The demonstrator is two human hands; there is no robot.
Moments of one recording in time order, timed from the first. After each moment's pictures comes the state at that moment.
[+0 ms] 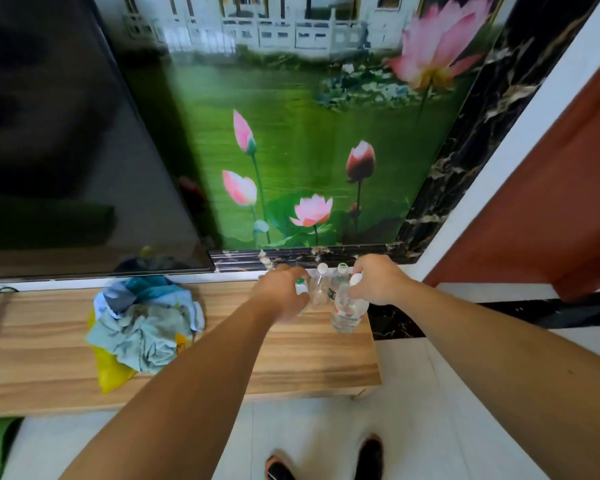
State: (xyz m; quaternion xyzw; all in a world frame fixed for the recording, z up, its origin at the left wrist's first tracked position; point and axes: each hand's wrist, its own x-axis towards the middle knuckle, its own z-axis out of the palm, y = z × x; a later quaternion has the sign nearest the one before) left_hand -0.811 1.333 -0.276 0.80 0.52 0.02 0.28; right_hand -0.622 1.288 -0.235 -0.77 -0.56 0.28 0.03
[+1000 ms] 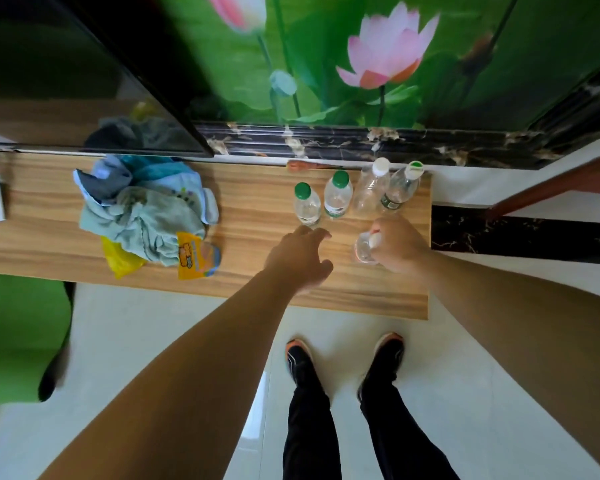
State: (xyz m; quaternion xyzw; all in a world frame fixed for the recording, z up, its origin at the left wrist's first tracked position) left_hand -0.798 1.364 -0.459 0.71 0.59 -0.10 0.36; right_hand -0.604 1.366 -0.508 -0.71 -0.59 0.38 -0.03
